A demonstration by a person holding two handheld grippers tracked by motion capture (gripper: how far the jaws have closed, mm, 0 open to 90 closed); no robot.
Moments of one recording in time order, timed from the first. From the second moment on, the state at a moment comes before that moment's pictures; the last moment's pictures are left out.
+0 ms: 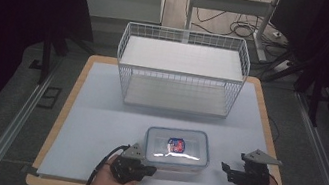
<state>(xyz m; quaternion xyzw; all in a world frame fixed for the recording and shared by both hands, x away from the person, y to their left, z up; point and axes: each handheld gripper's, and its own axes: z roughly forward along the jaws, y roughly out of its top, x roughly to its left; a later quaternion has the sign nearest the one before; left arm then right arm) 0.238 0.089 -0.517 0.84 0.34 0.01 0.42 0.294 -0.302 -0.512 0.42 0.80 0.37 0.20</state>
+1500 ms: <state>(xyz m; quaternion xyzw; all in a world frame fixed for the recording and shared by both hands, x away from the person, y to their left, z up) 0.271 0.170 -0.508 0.73 0.50 0.05 0.46 0.292 -0.295 -0.504 0.43 0.78 0.43 0.17</state>
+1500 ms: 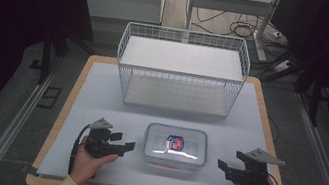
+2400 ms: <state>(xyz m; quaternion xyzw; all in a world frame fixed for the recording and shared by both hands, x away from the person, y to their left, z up) 0.297 0.155 -0.489 0.70 0.50 -0.03 0.51 0.308 -0.288 -0.492 0.43 0.77 0.45 0.14</state>
